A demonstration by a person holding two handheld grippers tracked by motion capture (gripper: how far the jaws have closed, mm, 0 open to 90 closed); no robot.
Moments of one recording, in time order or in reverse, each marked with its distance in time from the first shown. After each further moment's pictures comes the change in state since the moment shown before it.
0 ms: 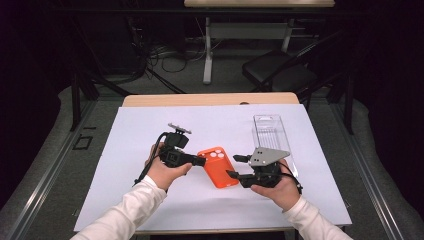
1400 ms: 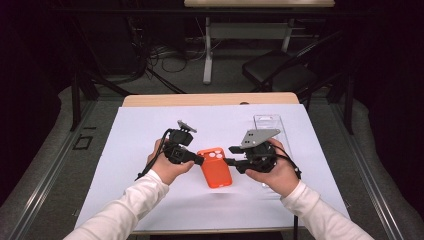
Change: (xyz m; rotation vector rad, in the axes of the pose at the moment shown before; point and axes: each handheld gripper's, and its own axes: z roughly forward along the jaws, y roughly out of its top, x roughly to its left) left arm -0.005 0.012 0.008 0.096 0.121 0.027; right arm -0.009 0.054 -0.001 0.147 0.001 0.016
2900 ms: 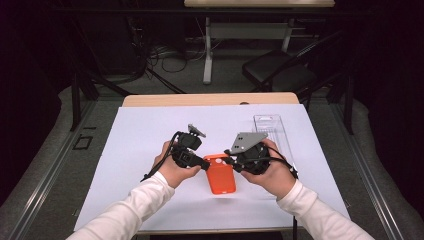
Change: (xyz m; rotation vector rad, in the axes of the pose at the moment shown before) left arm -0.018 0.001 0.008 0.055 0.000 0.043; right arm 0.017 0.015 0.003 0.085 -0.068 -0.131
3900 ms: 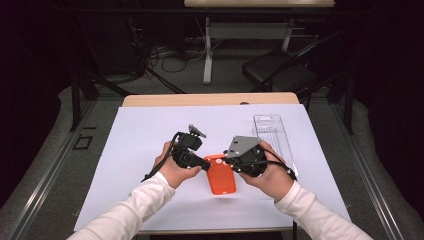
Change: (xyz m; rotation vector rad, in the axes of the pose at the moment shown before) left arm 0.000 0.000 0.001 0.003 0.000 0.000; right arm 0.007 0.002 0.003 0.034 -0.061 -0.078
